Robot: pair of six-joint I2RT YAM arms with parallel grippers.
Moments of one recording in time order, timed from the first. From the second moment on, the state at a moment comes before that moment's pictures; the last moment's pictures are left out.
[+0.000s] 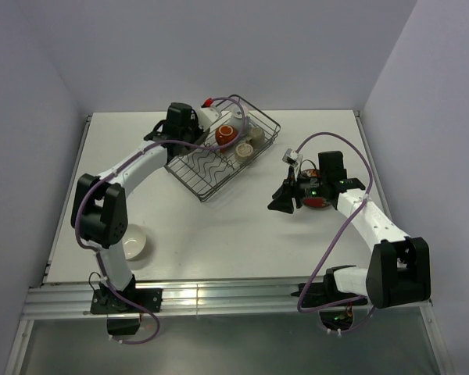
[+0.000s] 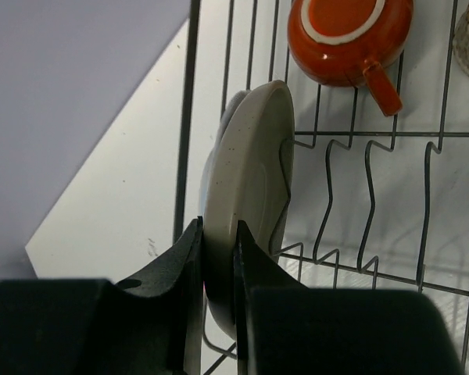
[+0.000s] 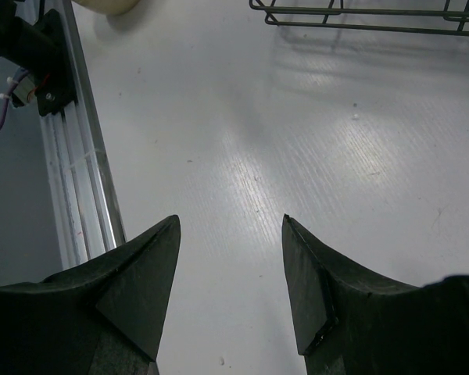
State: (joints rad) left arm -0.42 1.83 1.49 -0.20 -0.09 0.56; right arm 0.11 1.25 0.79 -0.42 -1.04 -0.37
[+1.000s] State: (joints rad) left arm -0.41 1.89 1.49 -0.15 -0.11 0.48; right arm 0.10 1.25 0.79 -0.42 -1.05 -0.37
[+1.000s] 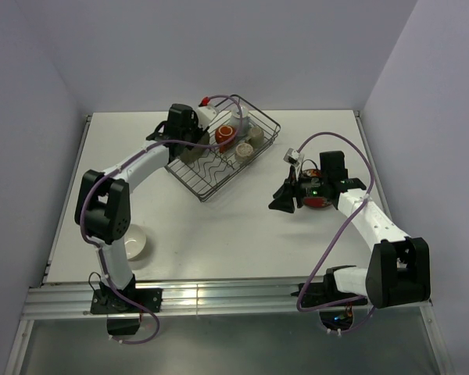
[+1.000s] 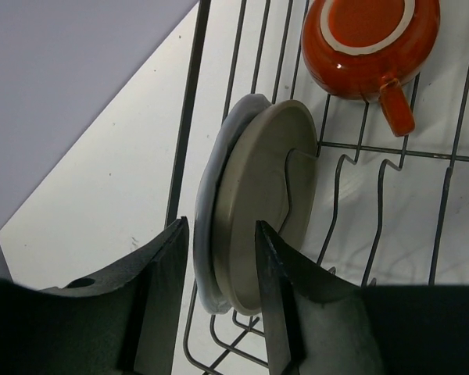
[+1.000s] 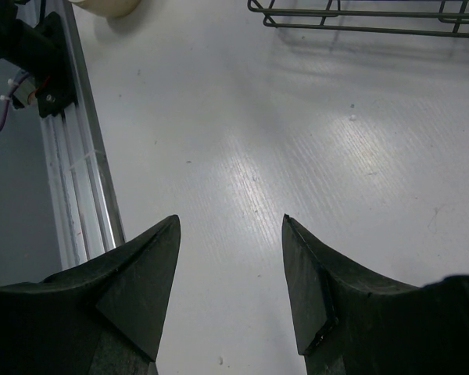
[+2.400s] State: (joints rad) left arm -0.38 0.87 0.59 0.13 0.27 -0.67; right arm -0.34 1.72 1.04 -0.52 -0.18 0.25
